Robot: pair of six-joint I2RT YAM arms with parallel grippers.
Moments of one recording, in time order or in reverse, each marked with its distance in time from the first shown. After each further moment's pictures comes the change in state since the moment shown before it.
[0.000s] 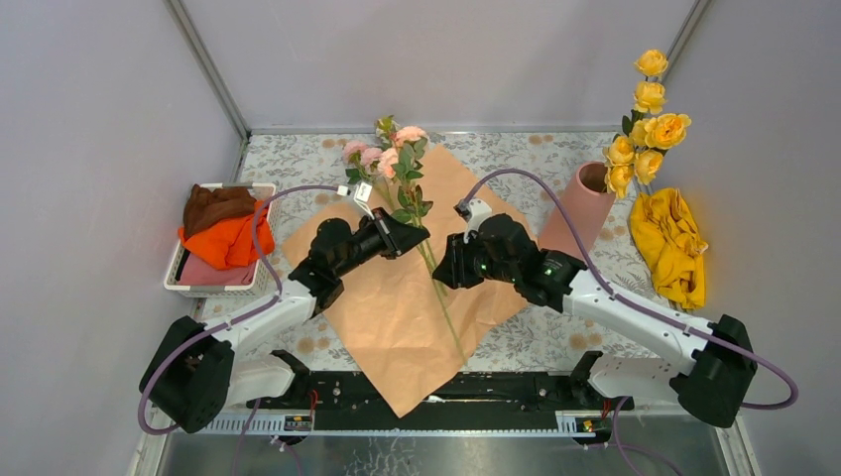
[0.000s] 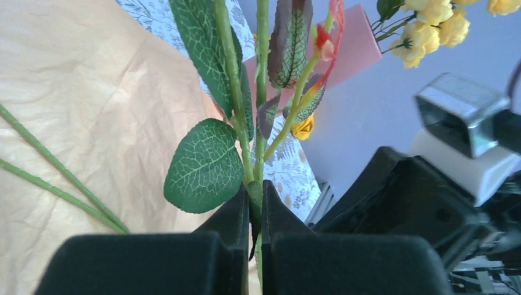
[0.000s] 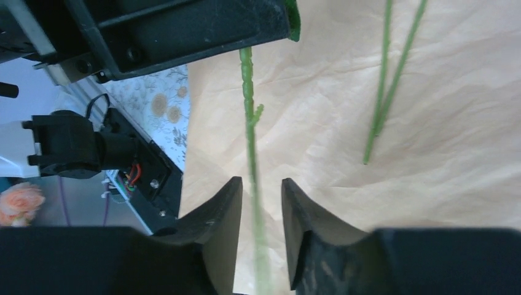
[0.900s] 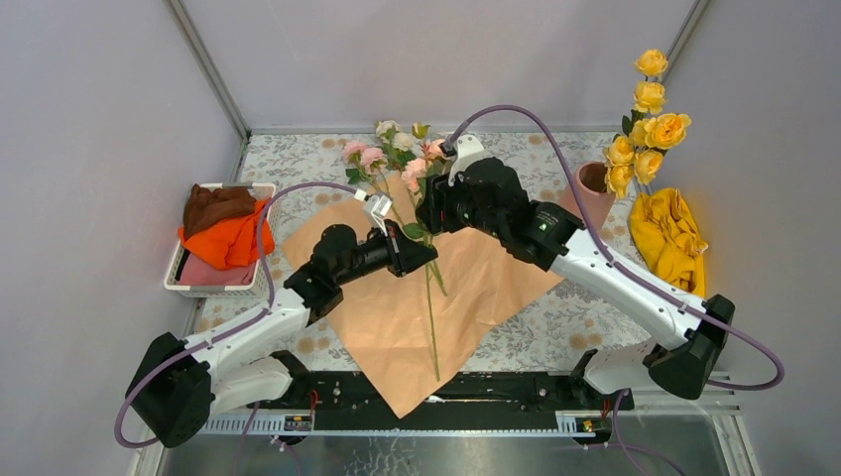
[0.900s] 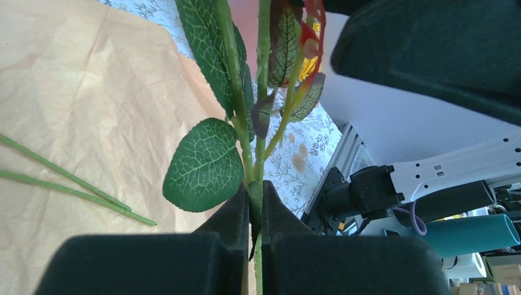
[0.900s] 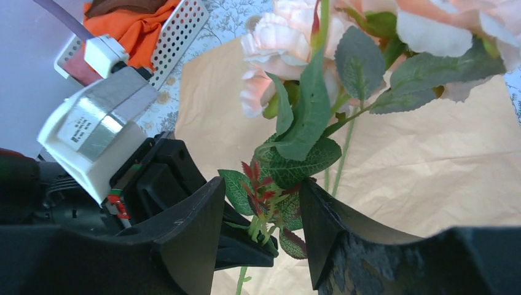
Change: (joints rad) left arm -0.111 -0.102 0.034 -0.193 0.064 0.258; right arm 0.000 0.177 0.517 -0.196 0.248 -0.188
